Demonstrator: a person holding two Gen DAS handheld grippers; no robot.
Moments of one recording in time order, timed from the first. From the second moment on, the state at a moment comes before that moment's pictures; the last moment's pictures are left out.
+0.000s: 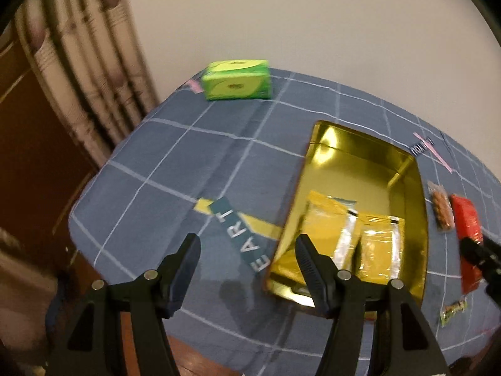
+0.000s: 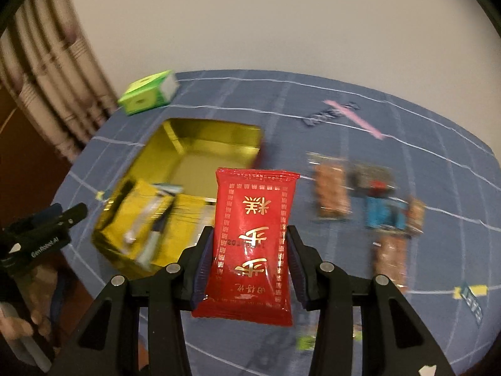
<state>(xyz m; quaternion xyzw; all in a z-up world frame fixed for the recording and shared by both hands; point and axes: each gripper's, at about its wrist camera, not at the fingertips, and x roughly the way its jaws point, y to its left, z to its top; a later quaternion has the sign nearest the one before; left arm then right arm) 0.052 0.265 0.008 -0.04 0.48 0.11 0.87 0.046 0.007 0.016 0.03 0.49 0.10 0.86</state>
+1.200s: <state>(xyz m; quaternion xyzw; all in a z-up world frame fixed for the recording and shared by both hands) 0.043 0.305 -0.004 -0.09 0.51 0.17 0.84 0.078 0.103 -0.044 -0.04 0.54 0.11 0.83</state>
